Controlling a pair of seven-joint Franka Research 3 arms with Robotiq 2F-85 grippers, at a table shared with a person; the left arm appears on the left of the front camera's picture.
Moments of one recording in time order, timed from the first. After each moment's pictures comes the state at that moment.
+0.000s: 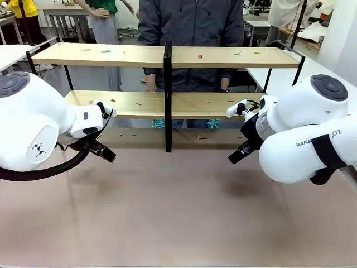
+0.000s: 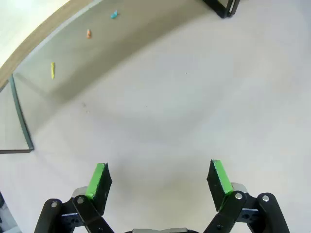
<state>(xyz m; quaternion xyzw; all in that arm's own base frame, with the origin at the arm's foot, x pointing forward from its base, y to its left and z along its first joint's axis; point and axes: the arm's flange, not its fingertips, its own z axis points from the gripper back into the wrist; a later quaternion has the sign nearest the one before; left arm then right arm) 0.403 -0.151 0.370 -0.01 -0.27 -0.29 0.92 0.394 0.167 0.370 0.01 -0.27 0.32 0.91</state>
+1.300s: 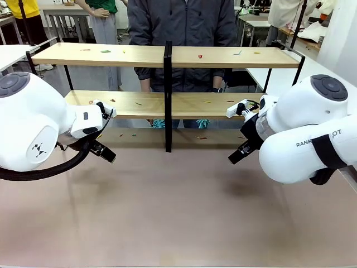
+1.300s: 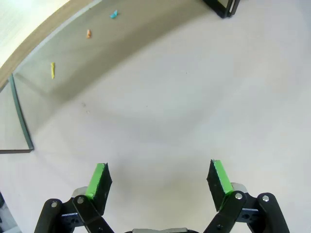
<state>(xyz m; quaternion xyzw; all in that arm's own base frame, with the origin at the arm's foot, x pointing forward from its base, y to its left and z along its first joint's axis) 0.403 -0.151 0.370 -0.01 -0.27 -0.29 0.92 0.394 0.167 0.370 0.01 -0.27 0.32 0.91</state>
